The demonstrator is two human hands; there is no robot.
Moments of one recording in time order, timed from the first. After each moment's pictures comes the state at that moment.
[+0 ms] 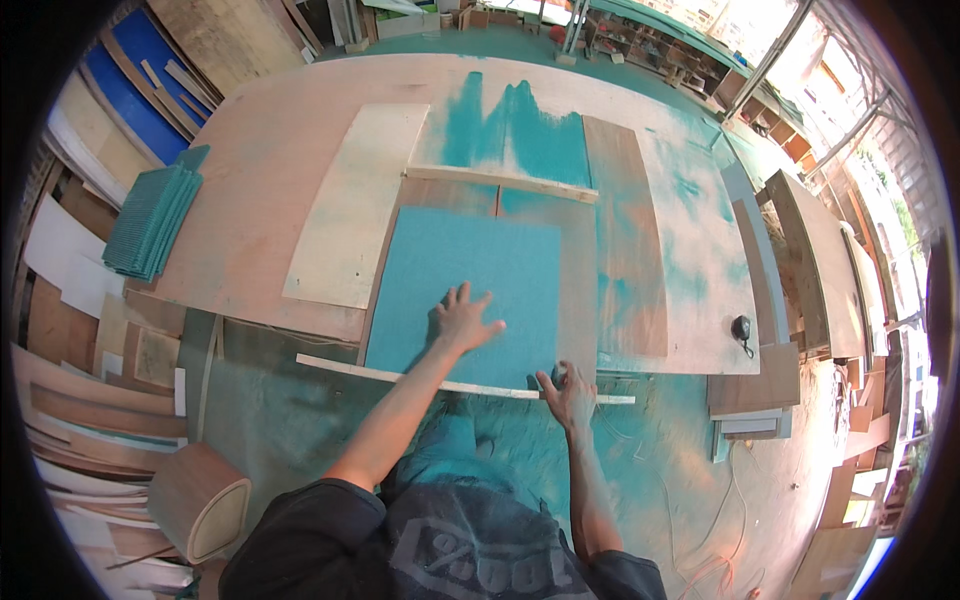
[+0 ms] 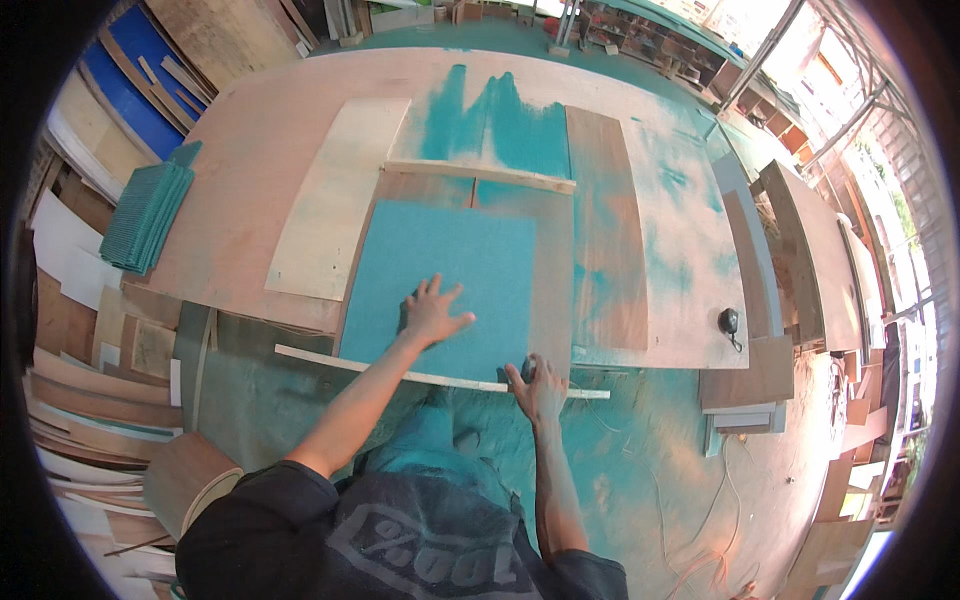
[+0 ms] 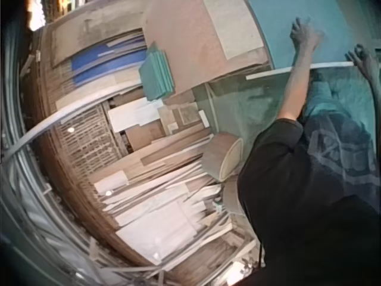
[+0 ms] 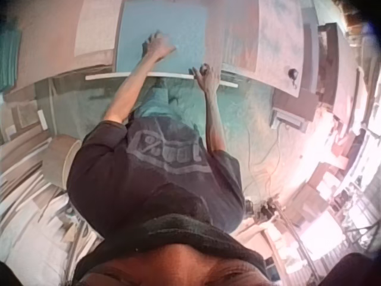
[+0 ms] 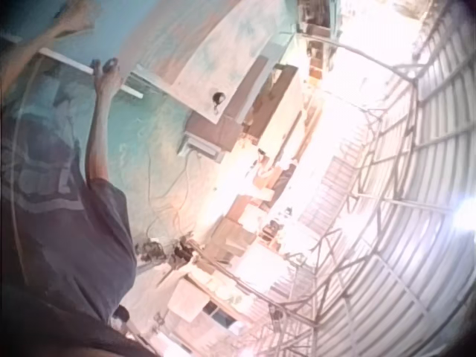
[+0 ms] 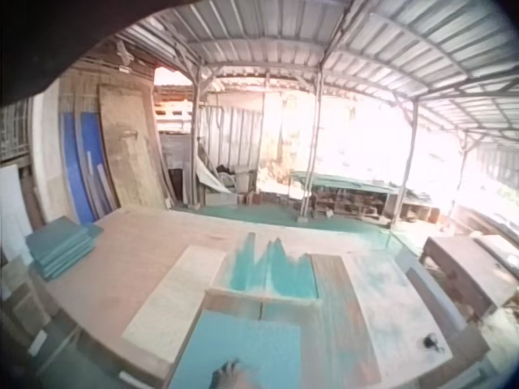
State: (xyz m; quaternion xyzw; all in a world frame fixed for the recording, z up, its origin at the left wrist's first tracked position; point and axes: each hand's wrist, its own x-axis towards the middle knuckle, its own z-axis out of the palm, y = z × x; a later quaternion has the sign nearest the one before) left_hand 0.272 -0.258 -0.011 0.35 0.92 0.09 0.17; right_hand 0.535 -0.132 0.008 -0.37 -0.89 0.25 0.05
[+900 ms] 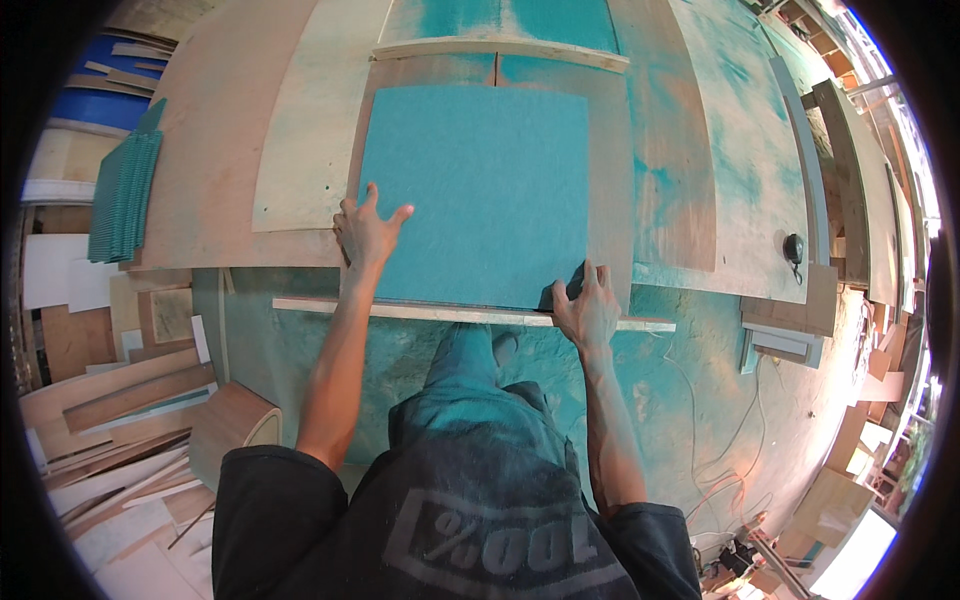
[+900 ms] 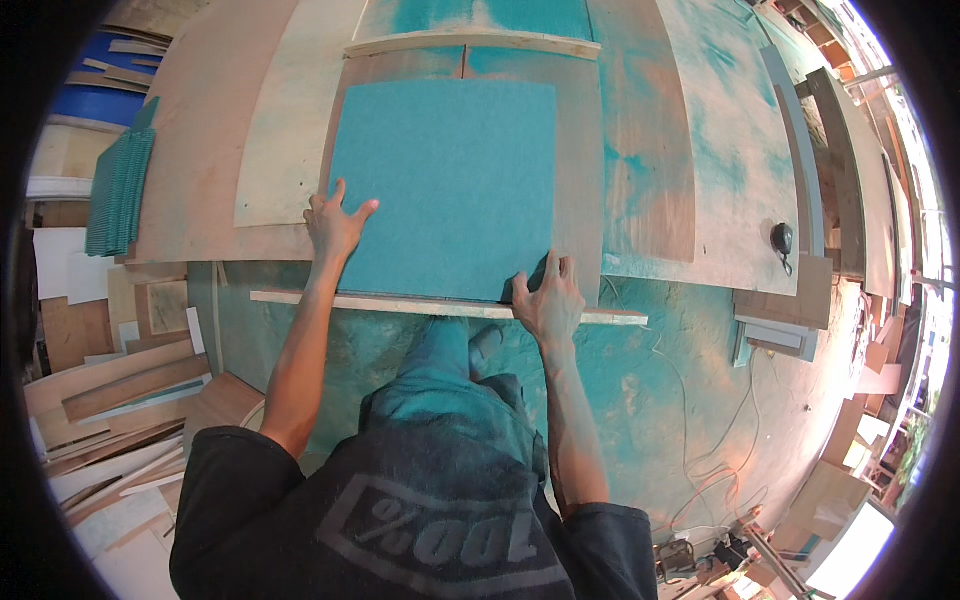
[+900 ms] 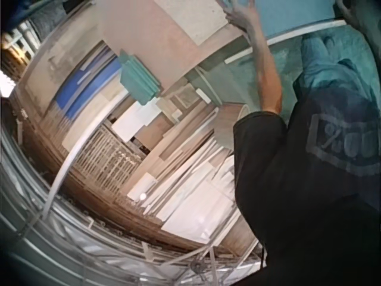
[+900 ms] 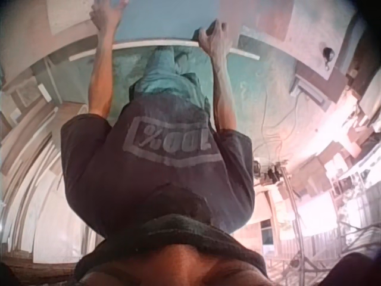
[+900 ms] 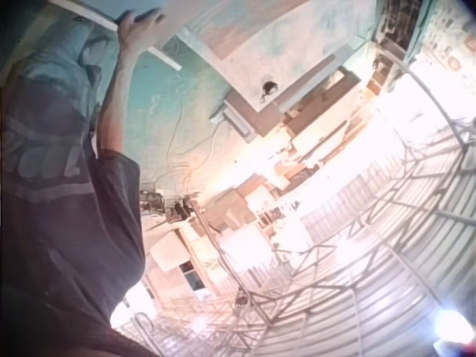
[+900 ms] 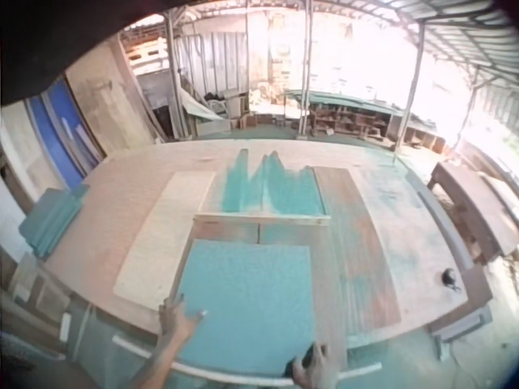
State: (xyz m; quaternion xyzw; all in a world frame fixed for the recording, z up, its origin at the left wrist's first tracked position) left_hand 0.204 -0.359 -0.021 0.12 0.98 0.09 0.08; right_hand 0.501 -0.136 0.000 -0.41 -0.88 0.23 0.04
